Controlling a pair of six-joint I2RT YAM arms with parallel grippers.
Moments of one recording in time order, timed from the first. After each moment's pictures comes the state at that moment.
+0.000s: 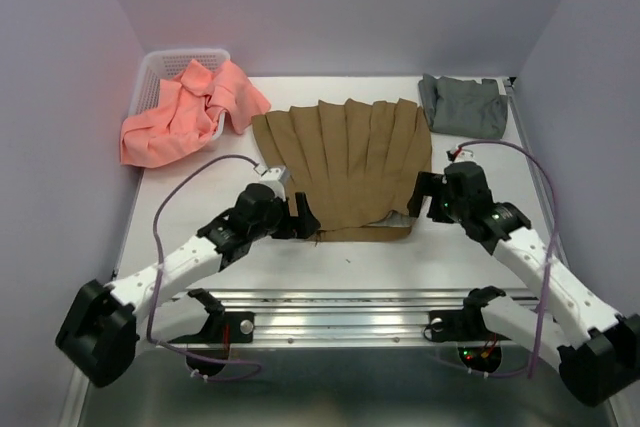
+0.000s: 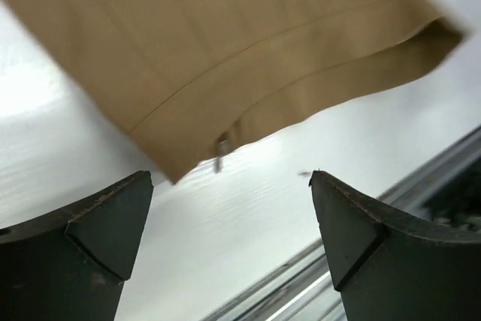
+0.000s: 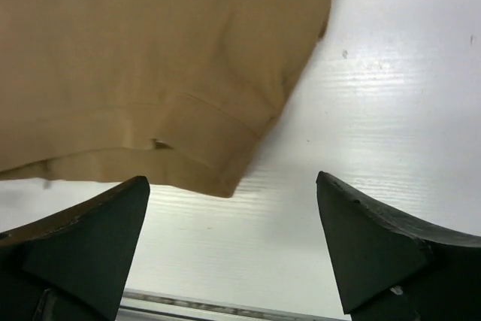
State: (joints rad) left arm -0.63 1.11 0.49 -0.10 0.11 -0.59; right arm 0.41 1.00 0.72 -0.55 0.17 0.48
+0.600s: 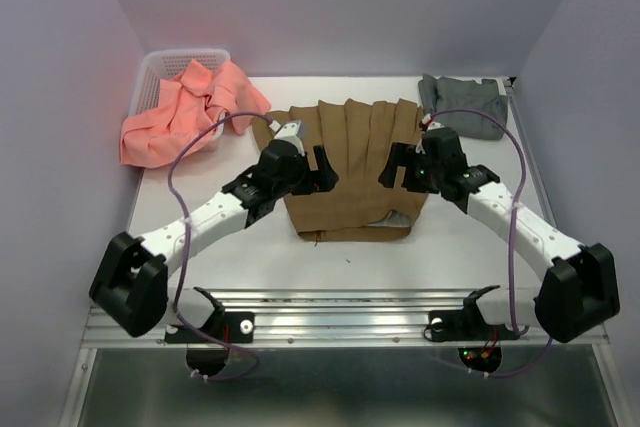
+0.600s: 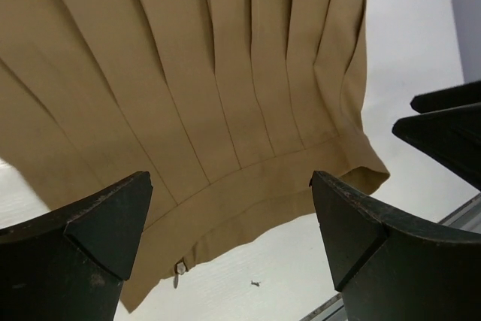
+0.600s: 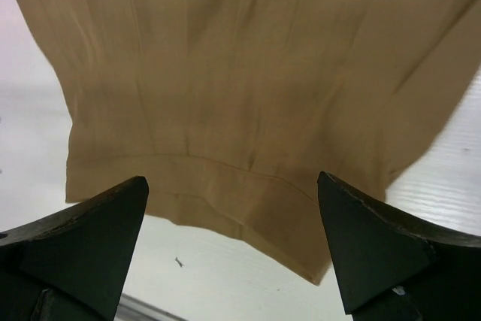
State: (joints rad) left arm -0.66 1.28 0.86 -0.08 -0.04 -0.63; right arm 0.41 1.22 0.94 -0.43 -0.03 0.50
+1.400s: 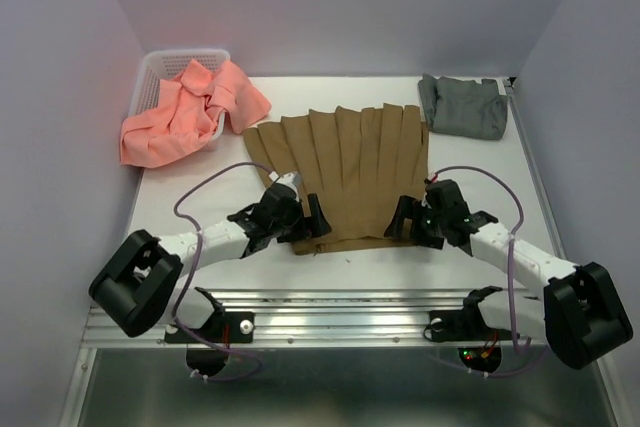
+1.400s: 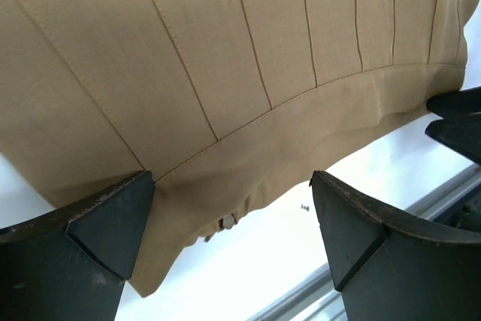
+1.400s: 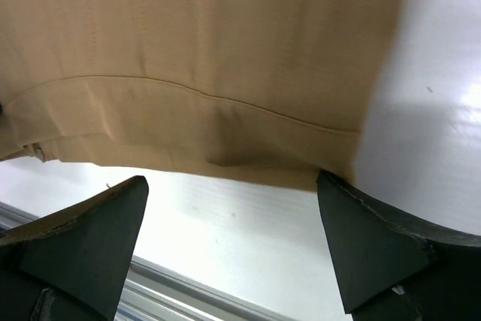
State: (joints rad) left arm -0.70 1.37 0.55 0.06 0.08 -0.78; right arm 0.41 1.16 0.50 -0.28 -0.15 0.64
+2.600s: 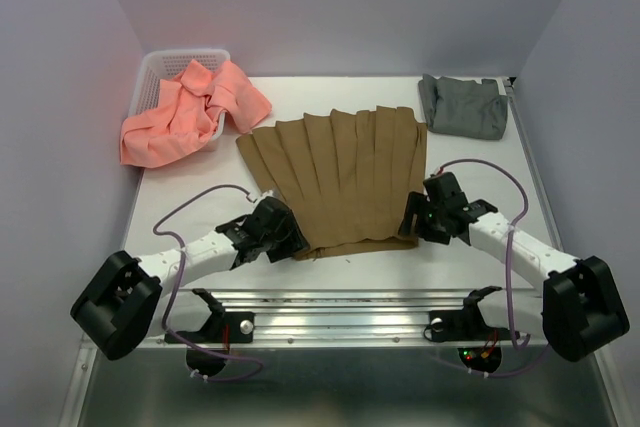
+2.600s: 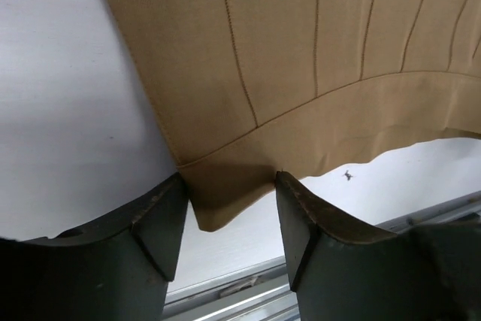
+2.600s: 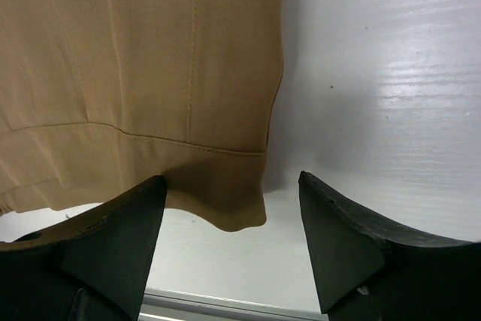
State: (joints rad) left arm -0.72 1.19 0.47 -0.23 0.00 -1.03; right arm 0.41 1.18 0.62 -0.49 0.04 0.64
